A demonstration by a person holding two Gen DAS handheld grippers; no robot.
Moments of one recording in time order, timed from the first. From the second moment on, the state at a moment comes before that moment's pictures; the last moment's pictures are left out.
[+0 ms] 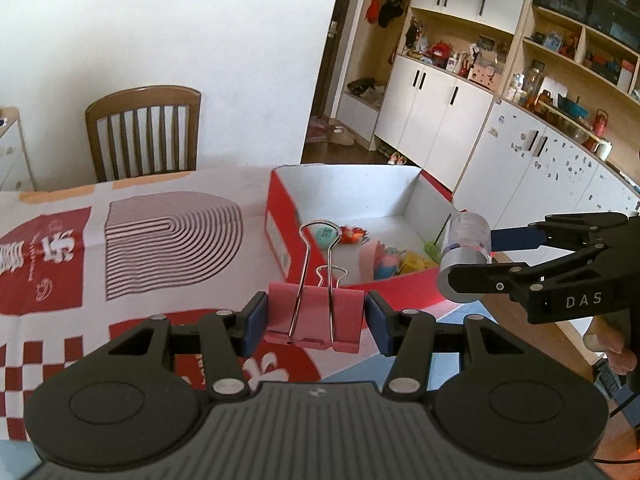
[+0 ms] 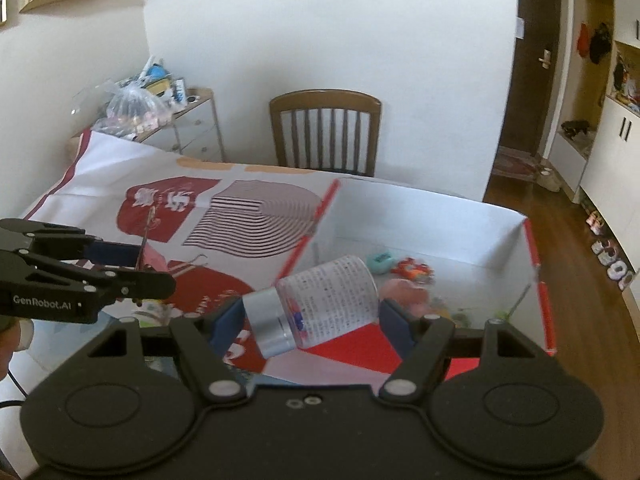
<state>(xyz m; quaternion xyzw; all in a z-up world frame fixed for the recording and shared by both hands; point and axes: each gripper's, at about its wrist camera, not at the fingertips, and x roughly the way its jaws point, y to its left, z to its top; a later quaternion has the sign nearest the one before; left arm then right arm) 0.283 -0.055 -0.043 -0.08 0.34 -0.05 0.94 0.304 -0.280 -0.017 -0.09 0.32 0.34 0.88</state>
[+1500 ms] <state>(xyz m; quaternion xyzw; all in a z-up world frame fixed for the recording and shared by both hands) 0.524 -0.145 -0.111 0.01 0.47 -0.01 0.88 0.495 -0.300 -0.087 -0.17 0.39 0.30 0.85</state>
